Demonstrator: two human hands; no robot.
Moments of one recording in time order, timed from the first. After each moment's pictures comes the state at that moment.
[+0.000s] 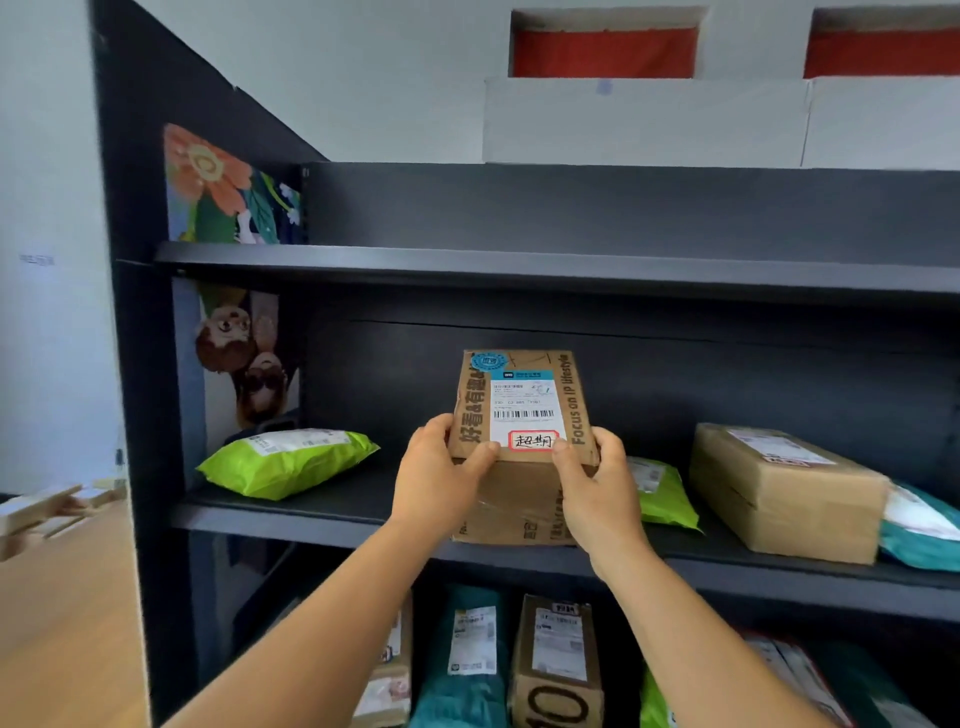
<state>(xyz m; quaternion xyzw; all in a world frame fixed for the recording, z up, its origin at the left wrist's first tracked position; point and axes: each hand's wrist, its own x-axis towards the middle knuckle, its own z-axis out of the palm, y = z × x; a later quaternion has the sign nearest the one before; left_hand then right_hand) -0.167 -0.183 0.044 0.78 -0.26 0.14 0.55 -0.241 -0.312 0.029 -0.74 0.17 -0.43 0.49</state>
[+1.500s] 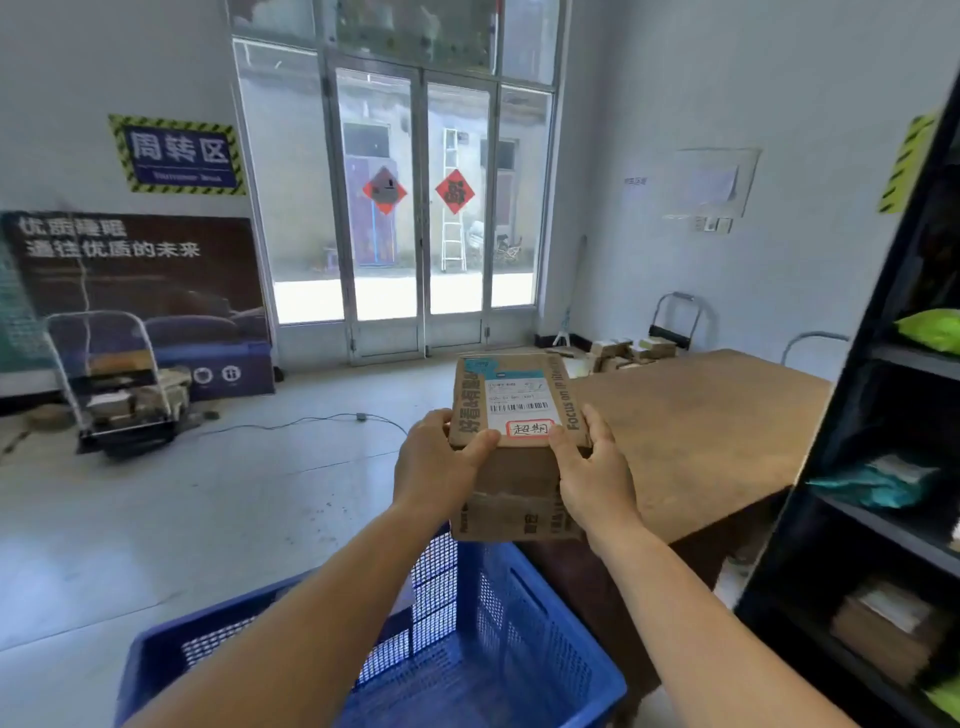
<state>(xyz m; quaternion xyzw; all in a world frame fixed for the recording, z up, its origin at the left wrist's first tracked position) -0.619 0.473 -0.075 0.81 0.21 0.30 0.45 -0.546 0.336 -0.082 -0.77 -0.18 -0.02 0.61</state>
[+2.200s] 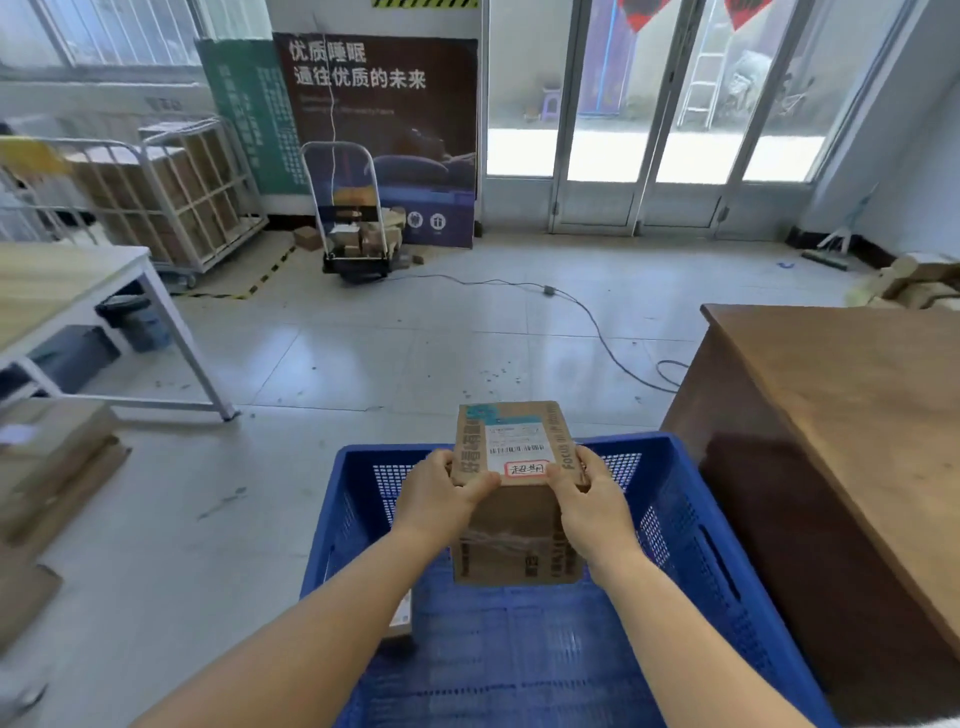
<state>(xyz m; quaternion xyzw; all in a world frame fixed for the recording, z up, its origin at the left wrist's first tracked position) -0.695 0.649 -0.244 0.73 0.49 0.18 0.44 -0.559 0.552 -0.258 -0.77 -0.24 0.30 0.51</state>
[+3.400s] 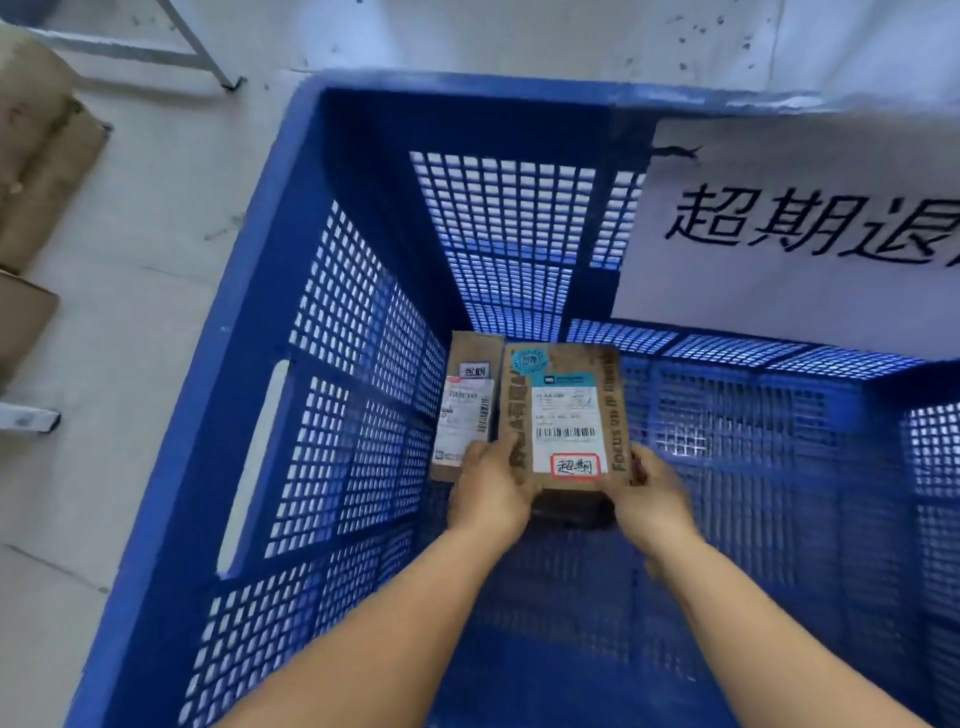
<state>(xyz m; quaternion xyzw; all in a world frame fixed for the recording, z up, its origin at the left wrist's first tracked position) -0.709 0.776 -0.779 0.64 0.64 -0.06 0.42 -0.565 0.709 -0.816 -0.82 -0.15 0.50 0.24</state>
